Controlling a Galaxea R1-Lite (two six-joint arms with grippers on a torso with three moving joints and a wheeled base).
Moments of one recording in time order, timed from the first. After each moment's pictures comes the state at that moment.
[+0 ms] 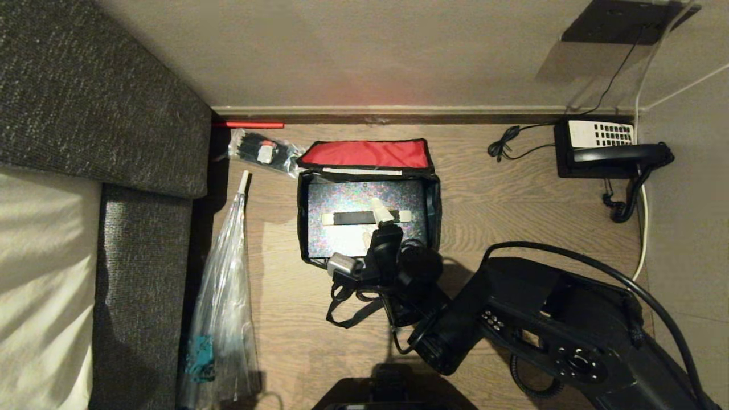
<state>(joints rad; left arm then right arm) 0.00 0.00 0.00 0.00 0.00 0.00 0.75 2.63 -1.37 -1.53 -0.46 -1.64</state>
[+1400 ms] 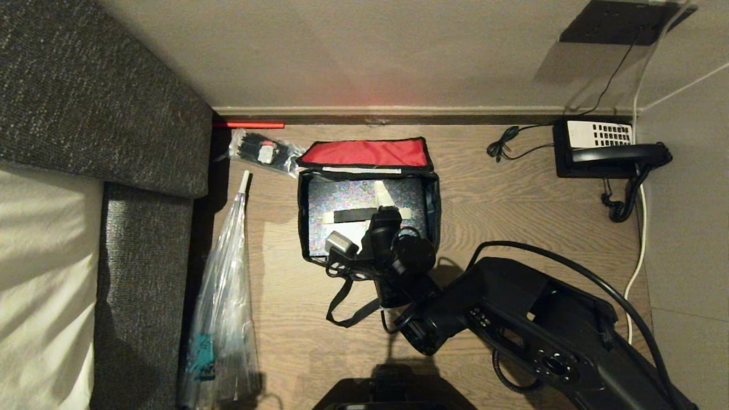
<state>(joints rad) 0.00 0.00 0.00 0.00 0.00 0.00 0.71 2.72 -1.62 -1.52 -0.56 -1.69</state>
